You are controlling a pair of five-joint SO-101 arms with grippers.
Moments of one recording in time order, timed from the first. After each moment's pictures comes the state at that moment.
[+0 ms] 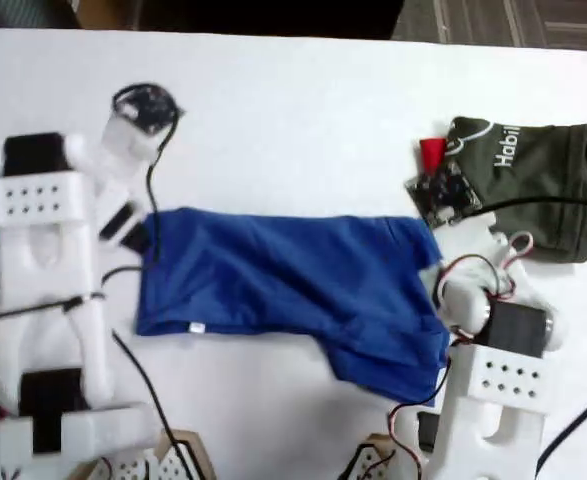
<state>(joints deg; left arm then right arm) -12.7 -5.0 -3.4 98.1 -39.3 6.1 -53.6 42.5 71.3 38.3</state>
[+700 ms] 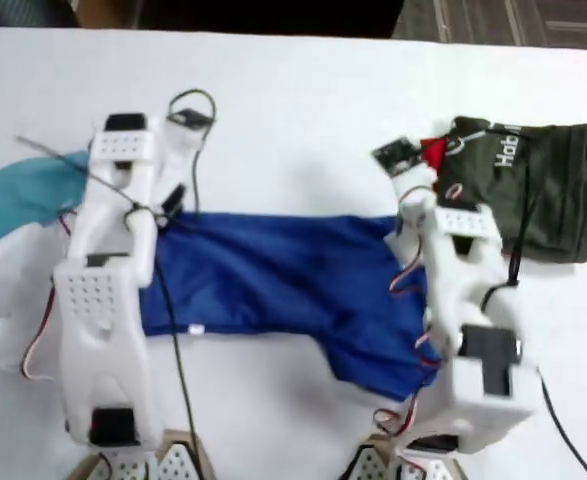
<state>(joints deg) -11.0 50.5 -36.8 93.3 -29.1 4.2 10.3 26.1 47.7 35.9</state>
